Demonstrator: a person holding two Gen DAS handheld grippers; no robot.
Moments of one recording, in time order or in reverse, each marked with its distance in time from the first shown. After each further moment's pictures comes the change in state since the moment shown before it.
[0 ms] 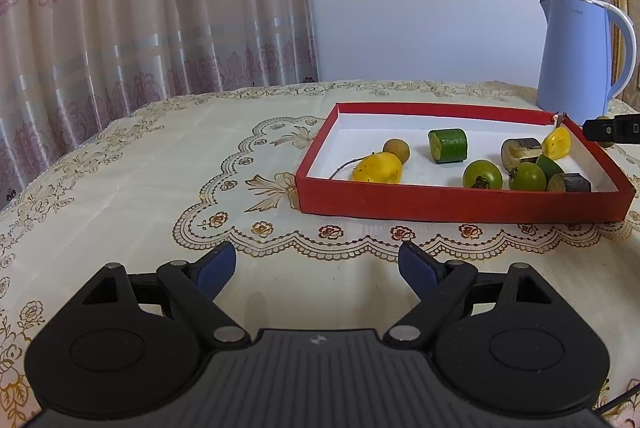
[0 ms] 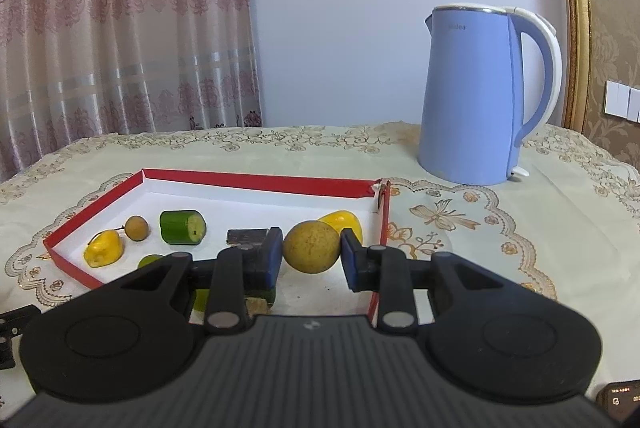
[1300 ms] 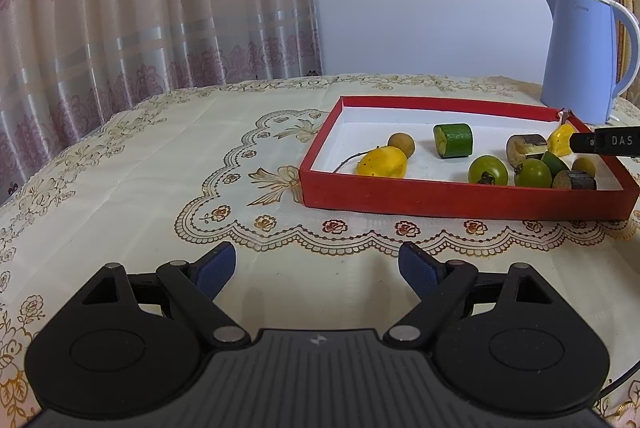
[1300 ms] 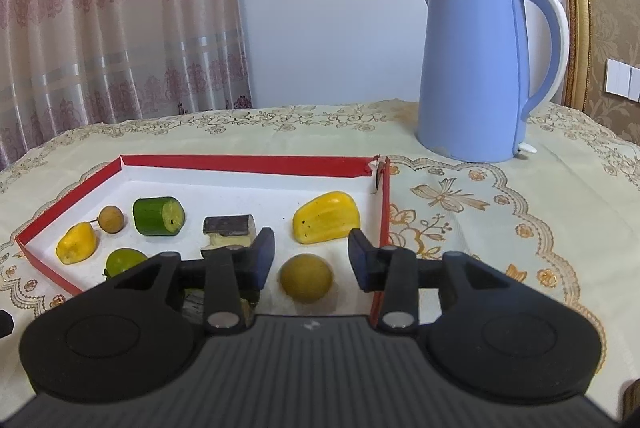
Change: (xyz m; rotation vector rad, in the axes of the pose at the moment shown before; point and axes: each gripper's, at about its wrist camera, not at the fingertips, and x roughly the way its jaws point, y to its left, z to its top) left arm 0.003 0.003 -0.001 -0.010 0.020 0.006; right arm 0.029 -0.004 -0.007 0.031 0.036 -0.020
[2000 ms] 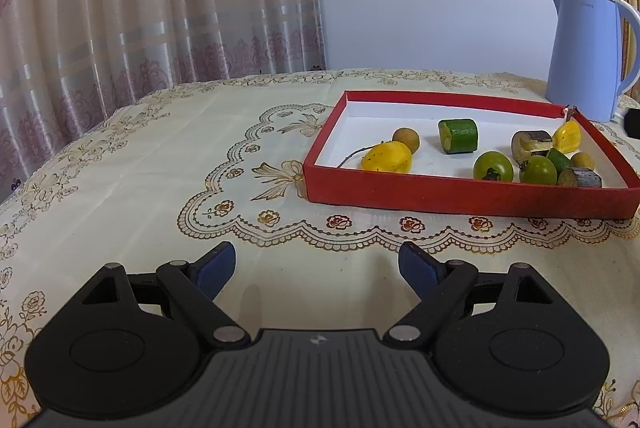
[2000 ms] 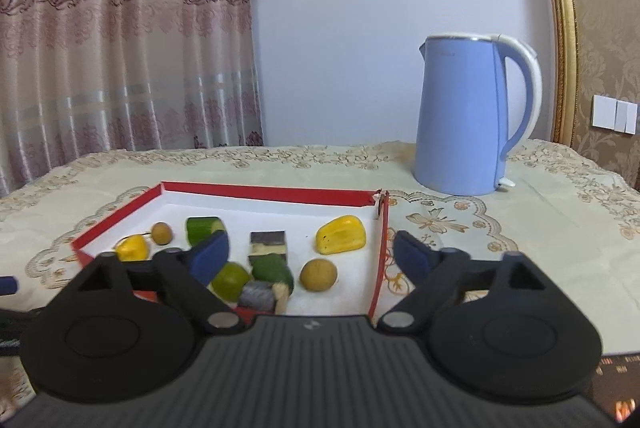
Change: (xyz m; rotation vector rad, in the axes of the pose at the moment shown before) left arm 0.001 0.000 0.000 -0.005 0.017 0.012; right arm -0.090 0.017 -0.011 -0.025 -0.124 0.013
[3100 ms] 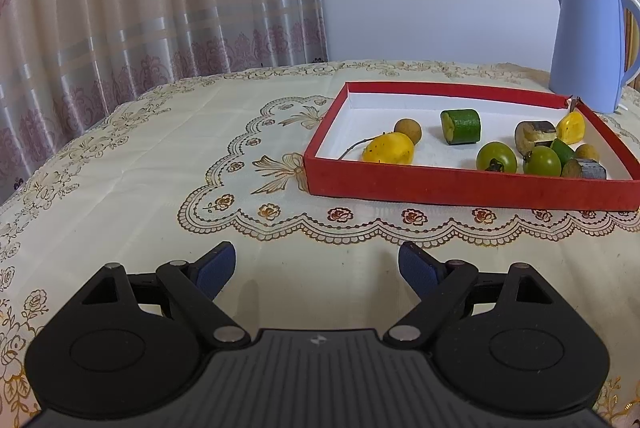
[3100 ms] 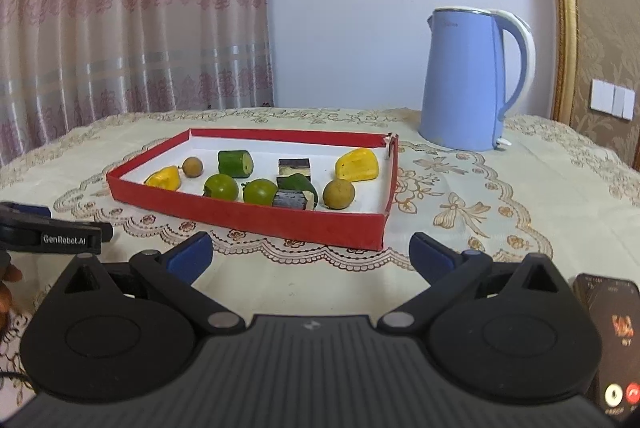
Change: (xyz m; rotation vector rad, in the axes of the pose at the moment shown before) left arm 0.003 -0.002 0.000 0.011 0.023 0.014; right arm -0.033 0.015 -0.045 -0.056 0.088 0.025
